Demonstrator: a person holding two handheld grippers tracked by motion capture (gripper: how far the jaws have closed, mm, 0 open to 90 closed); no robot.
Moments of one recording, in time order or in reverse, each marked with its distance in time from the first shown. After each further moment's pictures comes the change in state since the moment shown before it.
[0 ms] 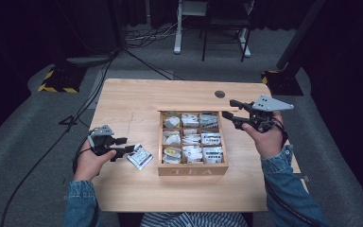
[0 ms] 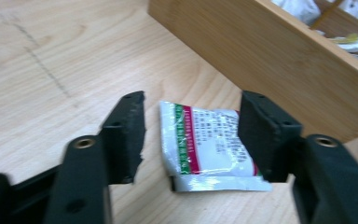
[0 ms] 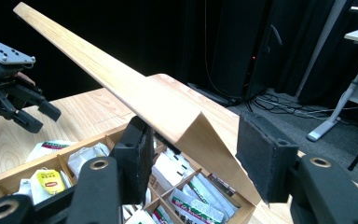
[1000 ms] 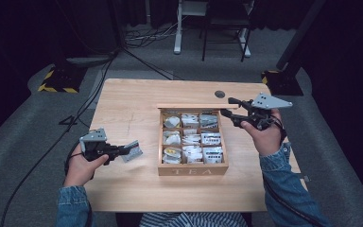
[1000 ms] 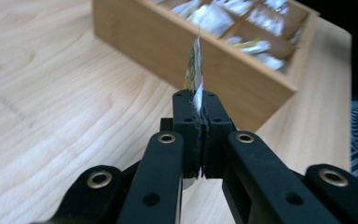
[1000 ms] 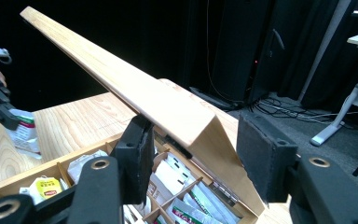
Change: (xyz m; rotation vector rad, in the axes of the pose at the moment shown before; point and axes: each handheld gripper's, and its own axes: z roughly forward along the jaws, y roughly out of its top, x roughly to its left) left arm -0.014 -0.002 -0.027 -0.028 -0.156 0.077; right arm -0.002 0.004 0.005 -0.018 0.011 0.002
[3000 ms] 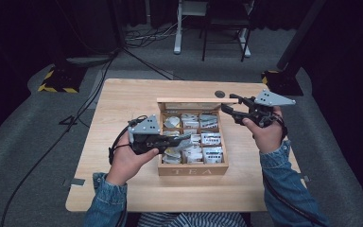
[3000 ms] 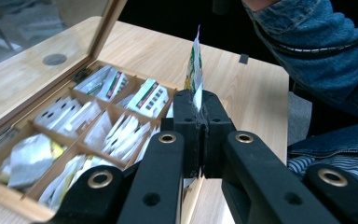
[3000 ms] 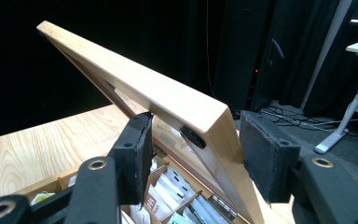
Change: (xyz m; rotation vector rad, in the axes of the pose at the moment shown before) left arm -0.125 0.119 0.049 -0.070 -0.082 0.250; right arm -0.005 0.005 -0.001 -0.045 0.007 0.023
